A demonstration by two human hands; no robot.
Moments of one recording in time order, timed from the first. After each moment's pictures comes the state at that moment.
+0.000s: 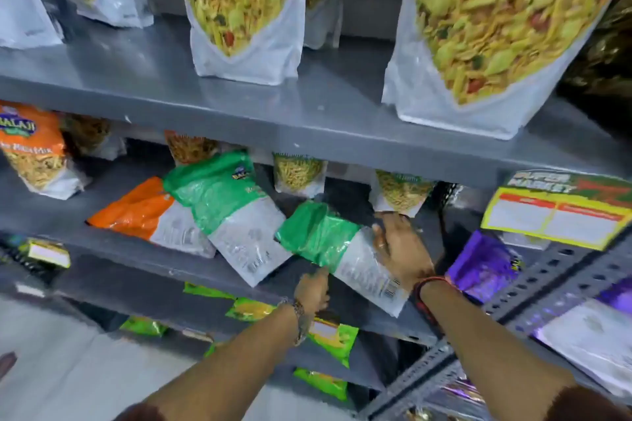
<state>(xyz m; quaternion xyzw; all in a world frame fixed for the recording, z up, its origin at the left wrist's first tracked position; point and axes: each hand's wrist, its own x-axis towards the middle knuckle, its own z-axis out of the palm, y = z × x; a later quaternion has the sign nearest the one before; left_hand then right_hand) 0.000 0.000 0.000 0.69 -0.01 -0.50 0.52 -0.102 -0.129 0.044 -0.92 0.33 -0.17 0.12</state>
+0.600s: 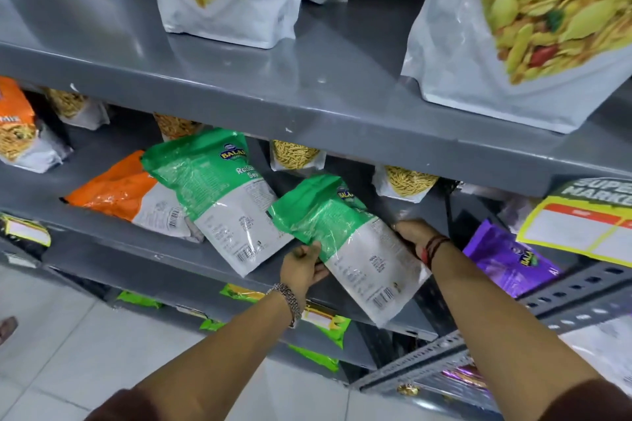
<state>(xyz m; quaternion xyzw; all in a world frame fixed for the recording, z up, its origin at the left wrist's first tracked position) 0.024 -0.014 -0.024 0.60 0.05 -0.44 0.66 -0.078 -0.204 0.001 -0.63 0.58 -0.06 0.51</state>
